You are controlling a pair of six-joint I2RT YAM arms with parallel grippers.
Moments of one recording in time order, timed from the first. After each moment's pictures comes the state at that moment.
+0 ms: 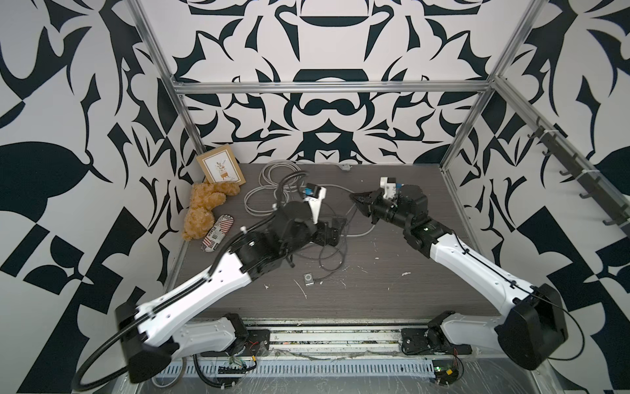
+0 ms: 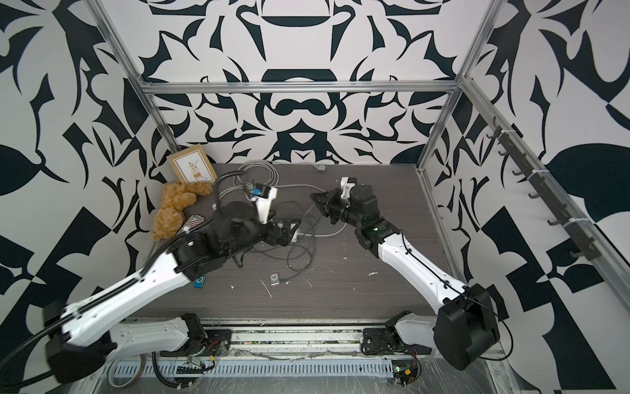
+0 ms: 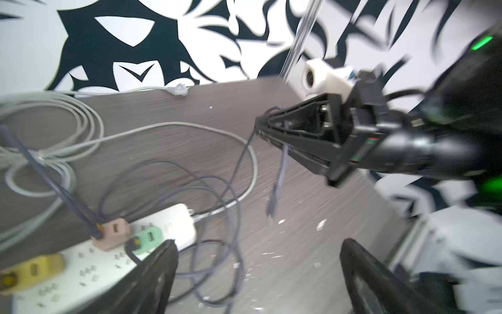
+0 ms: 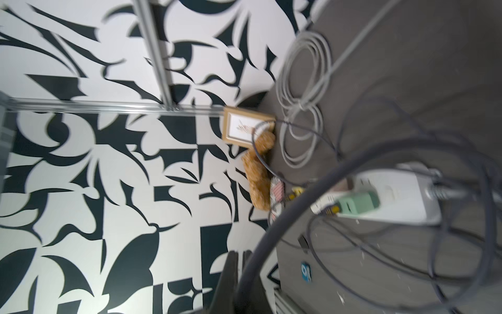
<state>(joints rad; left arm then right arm) -0.95 1.01 1.06 -0.34 -0.13 -0.56 0.46 1.30 0.98 0.20 -0.38 1.36</state>
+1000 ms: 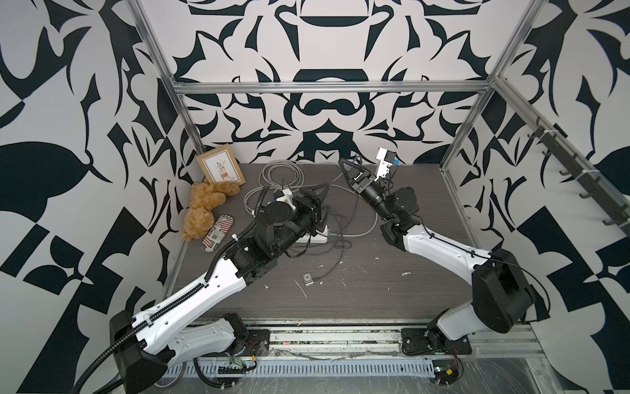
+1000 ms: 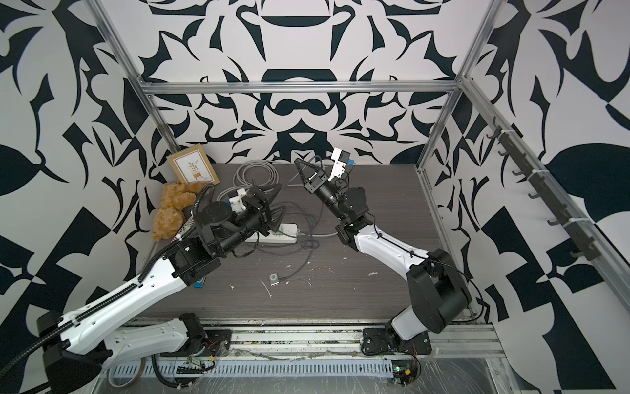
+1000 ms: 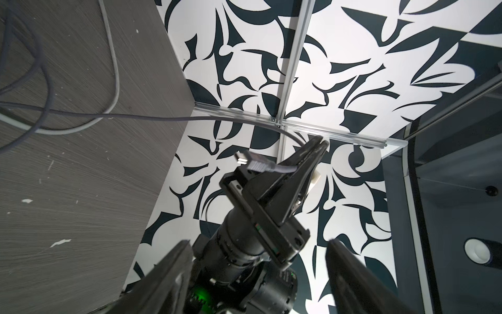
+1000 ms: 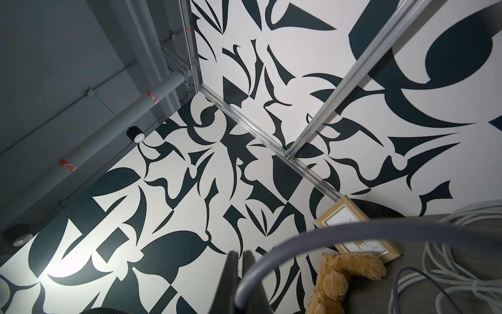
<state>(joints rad) -0.87 1.08 1.04 -0.01 -0.13 -1.75 0.59 1.51 0.98 1.03 -0.26 1.12</state>
